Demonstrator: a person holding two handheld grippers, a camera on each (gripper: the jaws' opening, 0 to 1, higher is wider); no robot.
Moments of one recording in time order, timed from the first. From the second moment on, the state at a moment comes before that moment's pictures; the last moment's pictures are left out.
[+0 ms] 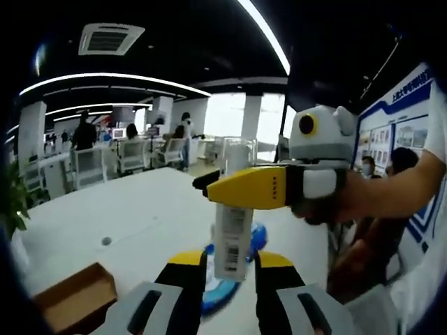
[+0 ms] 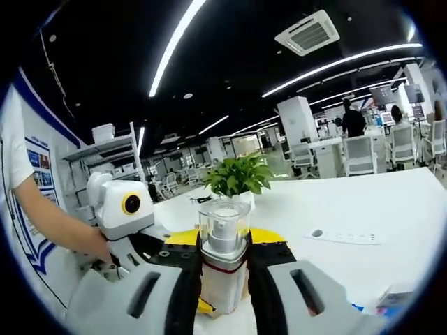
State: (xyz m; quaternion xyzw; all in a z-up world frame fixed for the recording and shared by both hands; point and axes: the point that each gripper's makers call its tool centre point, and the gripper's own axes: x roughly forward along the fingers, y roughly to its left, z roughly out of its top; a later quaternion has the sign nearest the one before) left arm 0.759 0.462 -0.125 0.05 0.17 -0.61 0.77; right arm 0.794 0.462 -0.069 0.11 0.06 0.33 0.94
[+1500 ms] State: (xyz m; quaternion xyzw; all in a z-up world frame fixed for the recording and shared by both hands) left arm 0.774 0.505 -0.162 0.09 0.25 -0.59 0.76; right arm 0.907 0.321 -0.185 0.03 0.07 0.13 0.99
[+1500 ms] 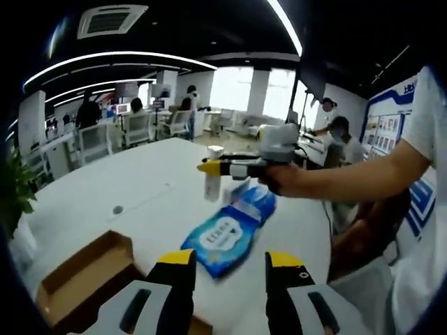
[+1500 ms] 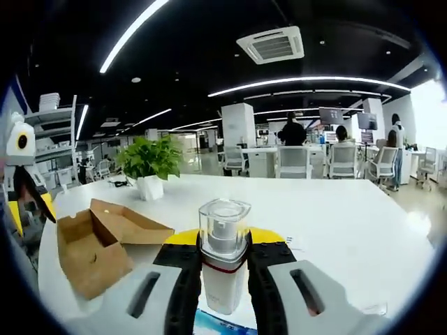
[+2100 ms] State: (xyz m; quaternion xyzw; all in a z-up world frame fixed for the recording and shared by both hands) left arm 0.780 0.502 -0.183 0.08 0.27 -0.59 0.76; right arm 0.918 0.316 -0.238 0.01 0.10 0.12 0.99
